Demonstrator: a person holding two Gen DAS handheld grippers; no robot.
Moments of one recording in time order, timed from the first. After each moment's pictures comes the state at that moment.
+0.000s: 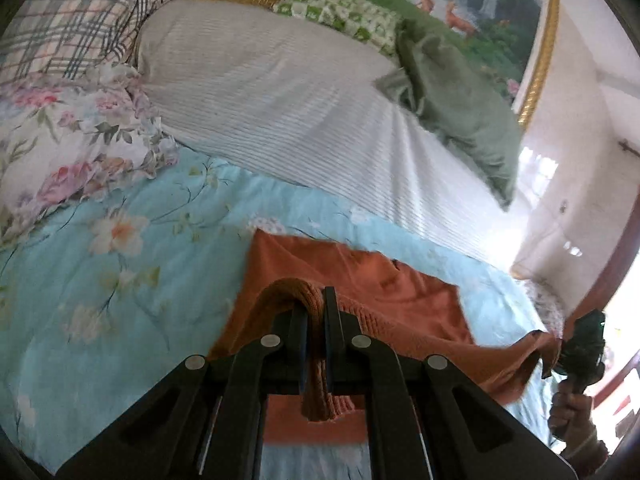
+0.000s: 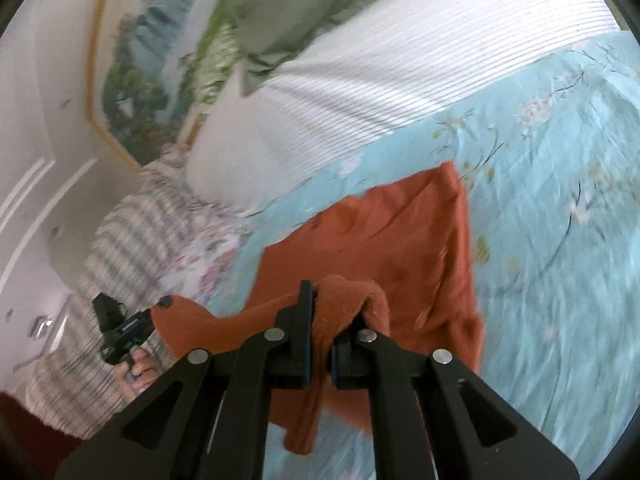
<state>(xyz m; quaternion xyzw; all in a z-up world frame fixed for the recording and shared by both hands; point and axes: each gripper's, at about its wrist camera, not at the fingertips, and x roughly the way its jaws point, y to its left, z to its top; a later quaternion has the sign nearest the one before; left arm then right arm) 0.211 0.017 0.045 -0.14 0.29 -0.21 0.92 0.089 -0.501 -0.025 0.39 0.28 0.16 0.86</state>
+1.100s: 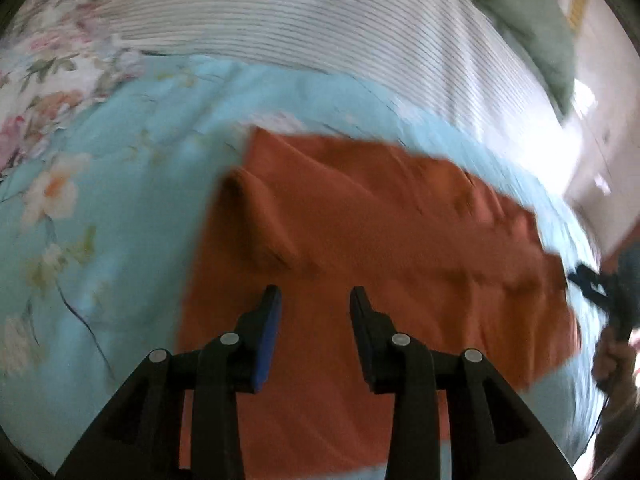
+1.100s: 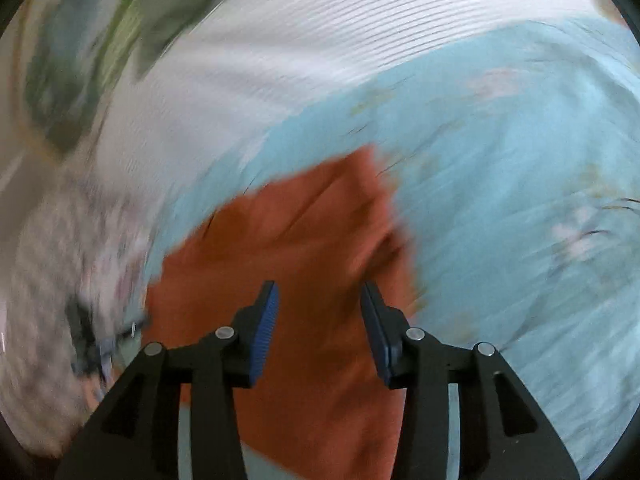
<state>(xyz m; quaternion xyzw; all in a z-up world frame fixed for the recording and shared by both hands) 0.303 -0.055 -0.067 -0.03 0.44 -0.20 0.87 0.158 -0.476 -0.070 0.29 0.39 0.12 0.86</state>
